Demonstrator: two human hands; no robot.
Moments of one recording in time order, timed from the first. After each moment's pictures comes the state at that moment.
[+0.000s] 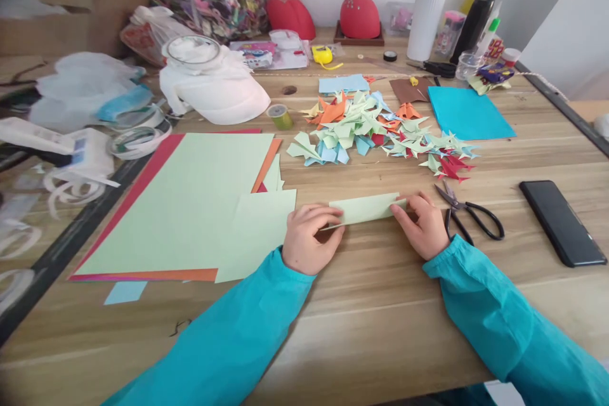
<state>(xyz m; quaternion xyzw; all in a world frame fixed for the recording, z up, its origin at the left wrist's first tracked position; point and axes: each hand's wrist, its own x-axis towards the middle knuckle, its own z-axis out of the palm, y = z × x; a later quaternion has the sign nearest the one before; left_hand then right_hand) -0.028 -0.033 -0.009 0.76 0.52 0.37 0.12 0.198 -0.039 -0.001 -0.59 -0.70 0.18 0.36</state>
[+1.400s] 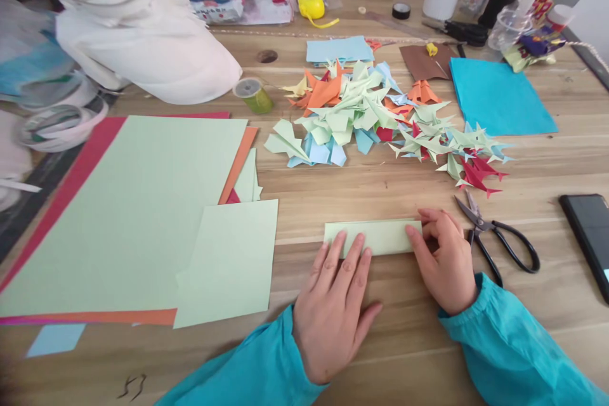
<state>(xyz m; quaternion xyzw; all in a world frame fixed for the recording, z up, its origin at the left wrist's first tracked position) -0.003 -0.079 0.000 0.88 0.45 0.11 0.05 0.190 -0.048 0.004 -0.71 -0.63 0.15 0.29</state>
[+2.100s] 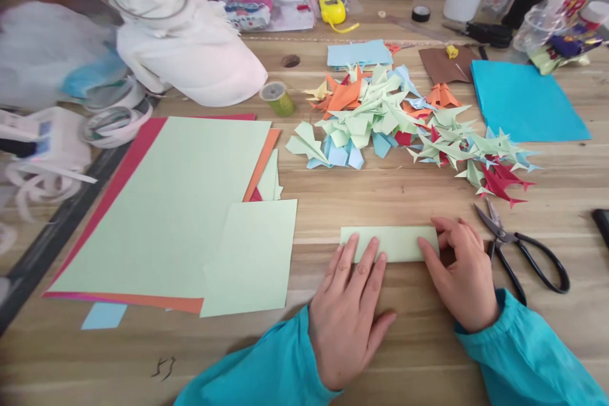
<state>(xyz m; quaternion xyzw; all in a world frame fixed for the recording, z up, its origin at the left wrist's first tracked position) -0.005 -0.080 -0.001 0.88 0.46 0.10 0.07 0.193 -0.046 0.000 -0.68 -0.67 0.12 0.28</state>
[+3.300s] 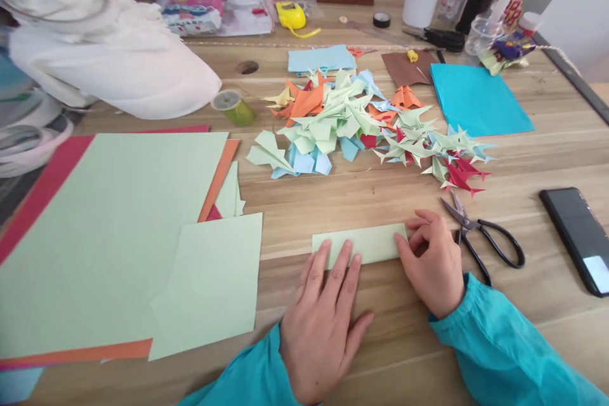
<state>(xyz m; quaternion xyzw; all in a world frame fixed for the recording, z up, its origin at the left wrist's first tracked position) -0.003 -0.078 -0.003 0.88 0.46 0.11 0.05 0.184 -0.048 -0.002 -0.72 -0.60 0.13 0.33</state>
